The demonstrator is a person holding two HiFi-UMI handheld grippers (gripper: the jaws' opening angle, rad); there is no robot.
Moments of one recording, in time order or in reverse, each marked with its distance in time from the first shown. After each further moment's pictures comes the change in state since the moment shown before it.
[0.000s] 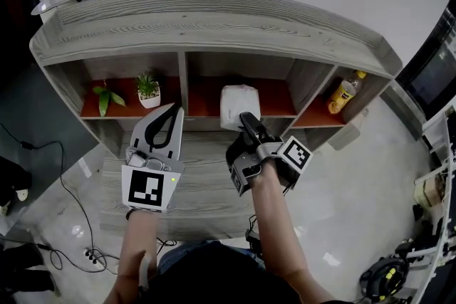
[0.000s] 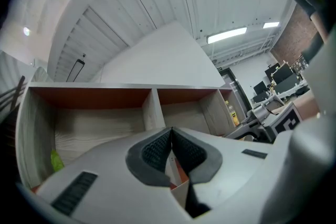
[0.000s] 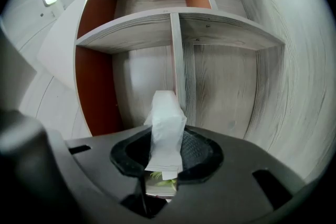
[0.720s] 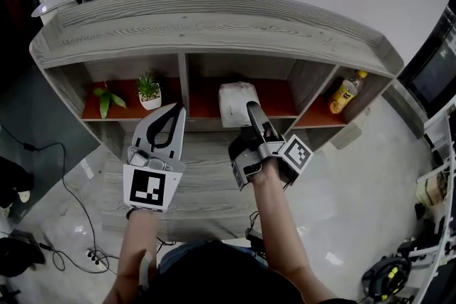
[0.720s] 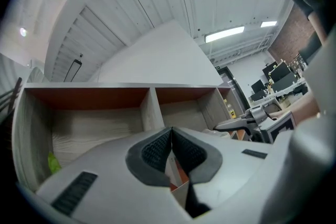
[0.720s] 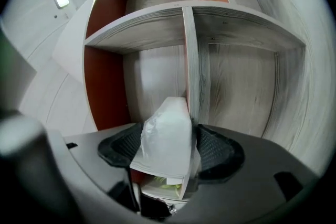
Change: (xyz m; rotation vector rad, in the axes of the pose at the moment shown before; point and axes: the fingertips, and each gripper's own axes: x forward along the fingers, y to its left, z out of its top) left arm 0.005 0.000 -0.002 0.018 0.011 -0.020; right arm 0.013 0.016 0.009 -0.073 0.000 0.142
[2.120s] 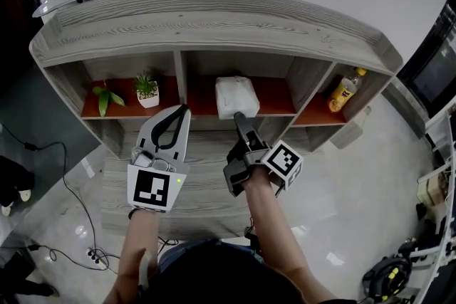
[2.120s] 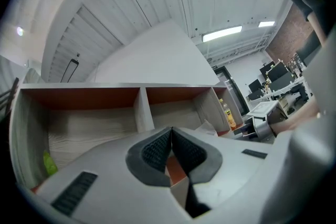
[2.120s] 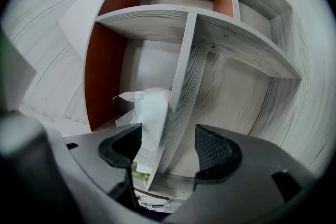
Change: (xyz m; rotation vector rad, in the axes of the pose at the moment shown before) left arm 0.002 -0.019 0.000 0.009 0.004 -0.026; right arm -0.014 -0.031 -0.012 -0.236 0.035 -0.122
